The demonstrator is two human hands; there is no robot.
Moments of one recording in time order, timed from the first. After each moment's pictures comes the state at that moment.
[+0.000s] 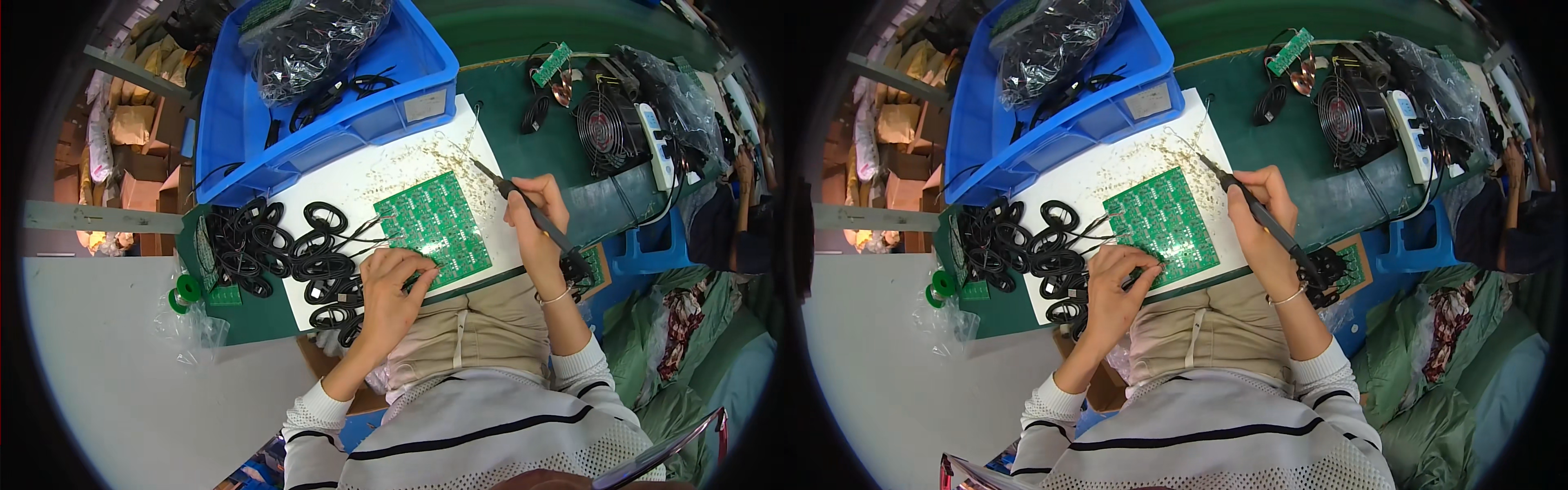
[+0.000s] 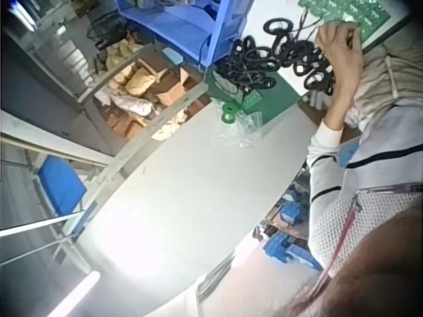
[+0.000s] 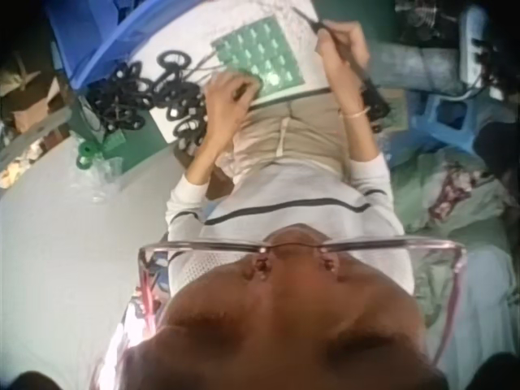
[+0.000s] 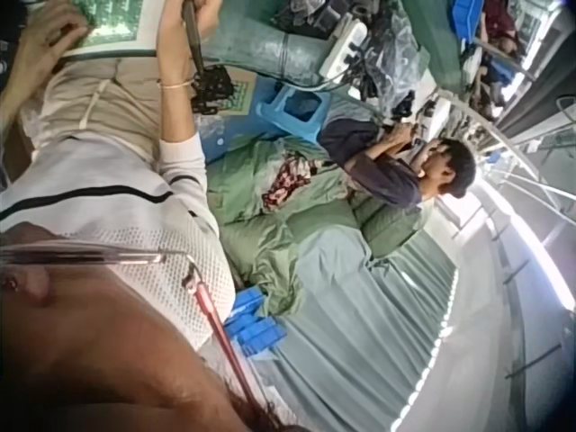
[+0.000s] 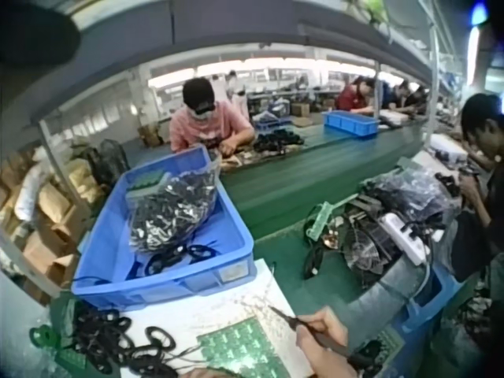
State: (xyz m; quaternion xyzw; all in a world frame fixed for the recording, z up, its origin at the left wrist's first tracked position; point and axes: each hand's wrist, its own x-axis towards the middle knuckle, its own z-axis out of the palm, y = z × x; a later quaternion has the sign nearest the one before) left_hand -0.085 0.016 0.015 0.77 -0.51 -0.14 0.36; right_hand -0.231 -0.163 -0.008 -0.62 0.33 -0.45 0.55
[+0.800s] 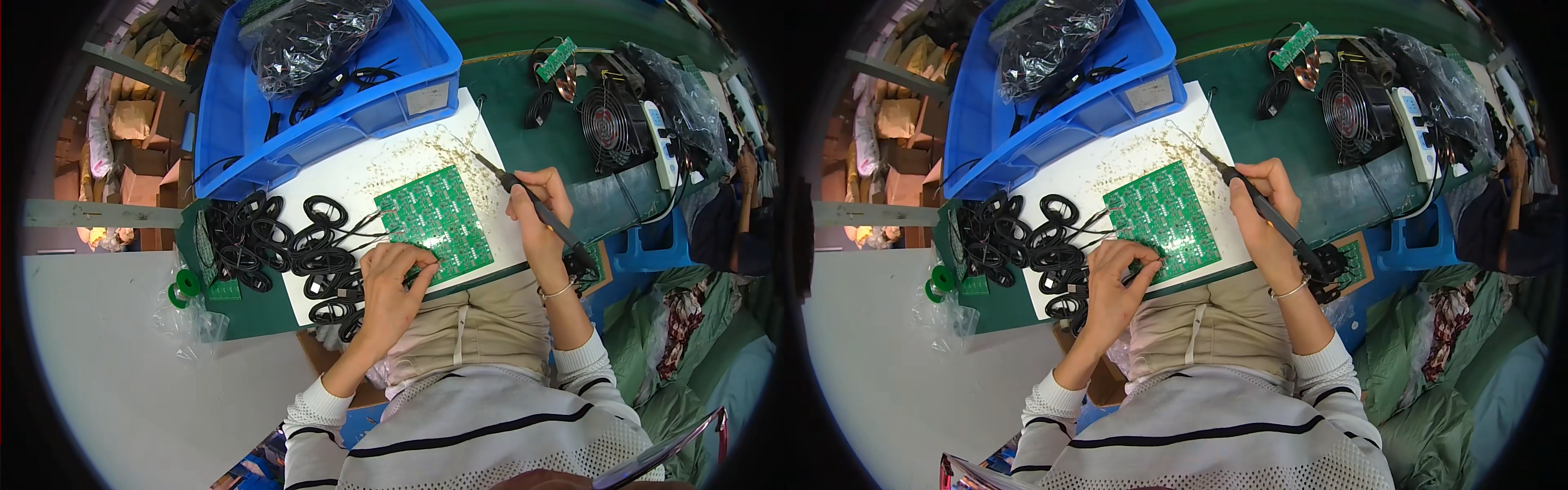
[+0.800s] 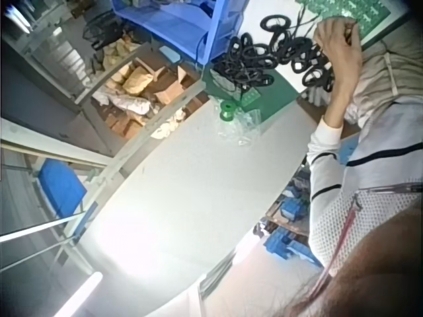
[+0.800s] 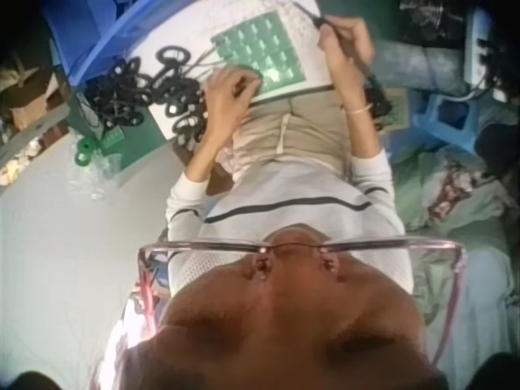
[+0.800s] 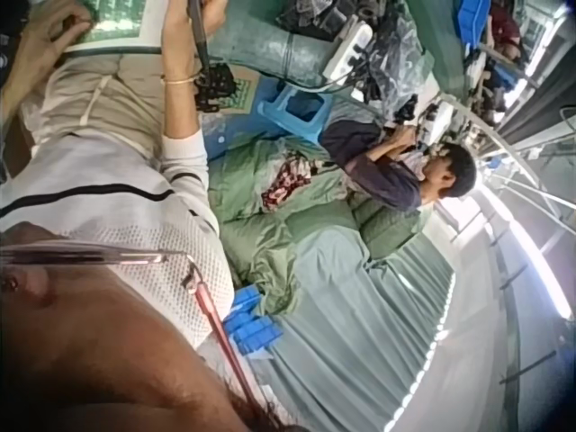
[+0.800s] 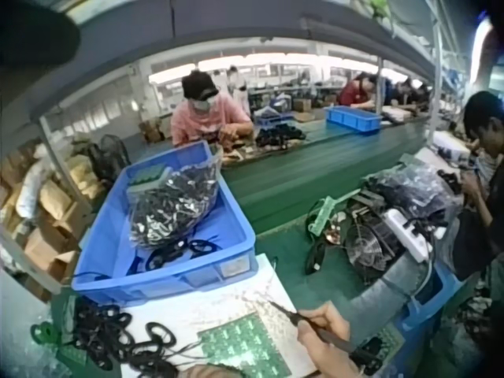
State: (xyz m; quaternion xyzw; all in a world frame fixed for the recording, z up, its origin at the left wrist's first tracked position) left_hand -0.086 0.016 0.018 0.78 -0.50 -0.17 0.35; right_hand -0.230 -0.164 -0.008 -0.63 0.32 -0.45 0.54
